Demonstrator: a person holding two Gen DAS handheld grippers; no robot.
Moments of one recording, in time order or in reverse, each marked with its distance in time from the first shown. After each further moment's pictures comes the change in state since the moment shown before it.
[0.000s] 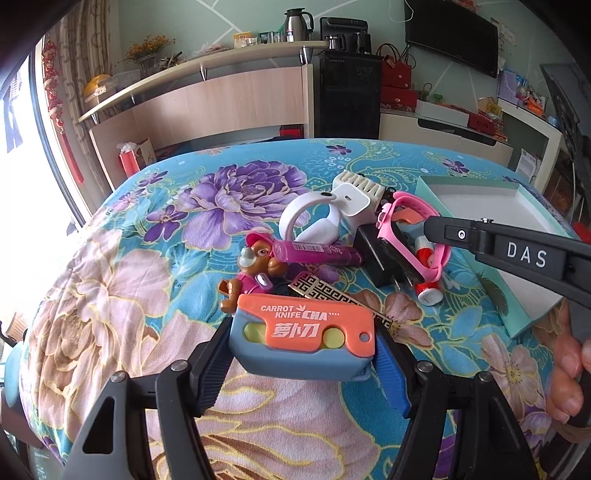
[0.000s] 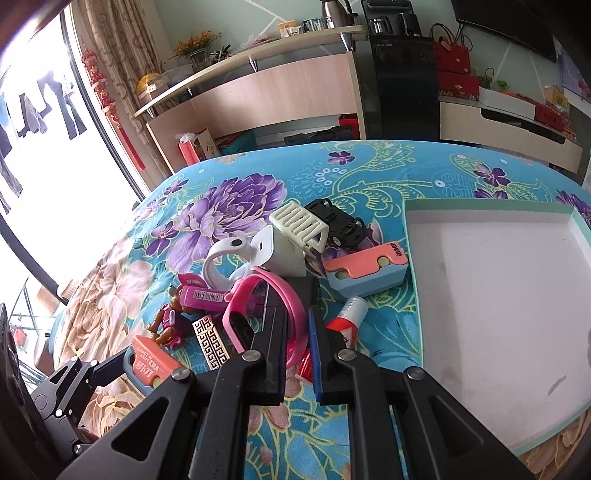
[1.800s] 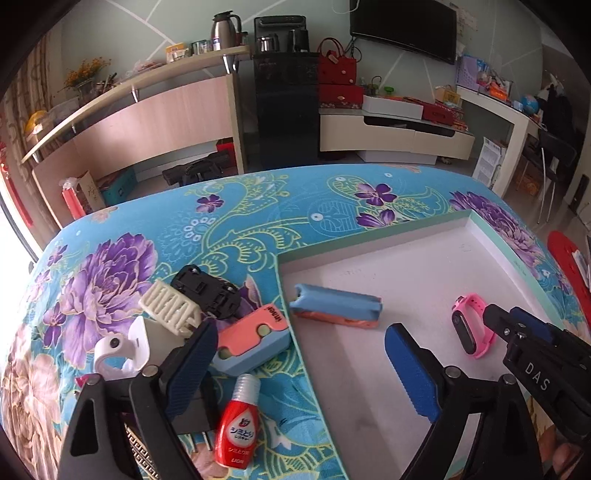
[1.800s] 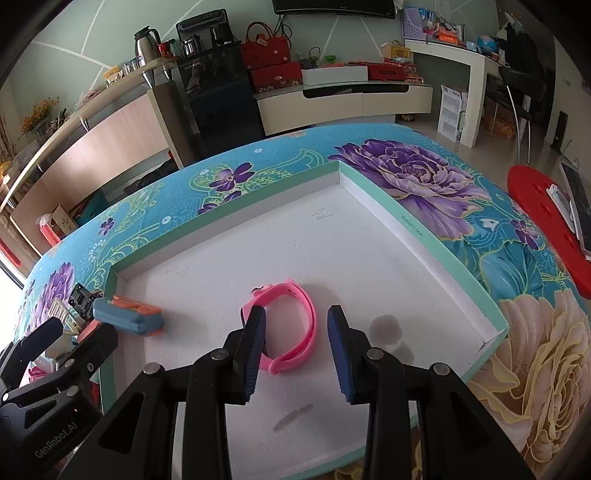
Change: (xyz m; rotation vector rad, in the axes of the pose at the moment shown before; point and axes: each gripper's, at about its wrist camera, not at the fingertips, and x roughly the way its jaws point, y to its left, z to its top) left arm 0.055 -0.143 0.104 0.071 0.008 -0.110; right arm -0.060 -0.189 -0.002 0.357 -0.046 -0.446
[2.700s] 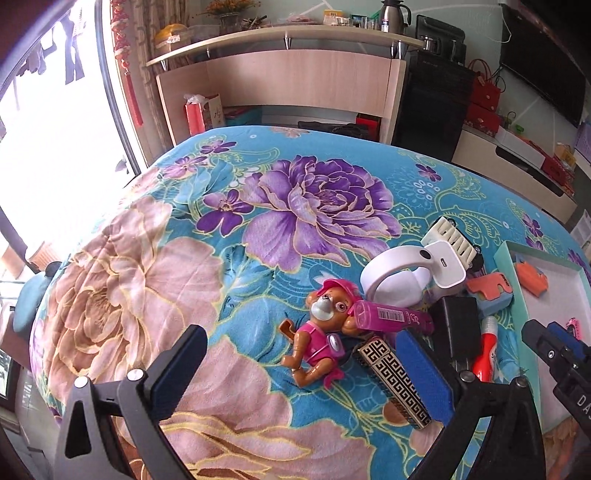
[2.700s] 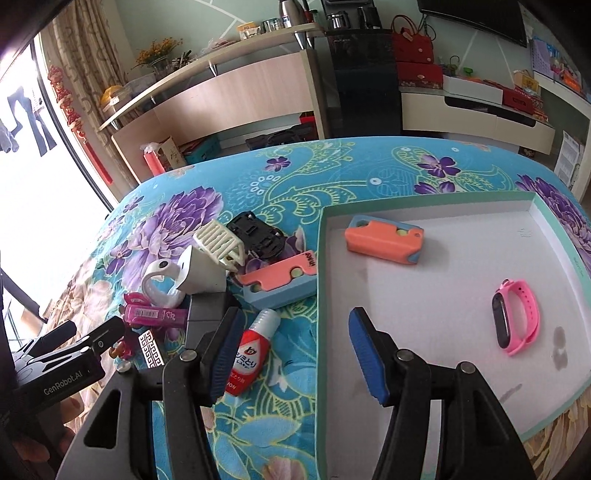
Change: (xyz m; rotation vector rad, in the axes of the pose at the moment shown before) left arm -0.043 0.182 -0.076 -0.356 0.085 0.280; right arm -0.011 0.153 -0.047 -0.337 0.080 0.349
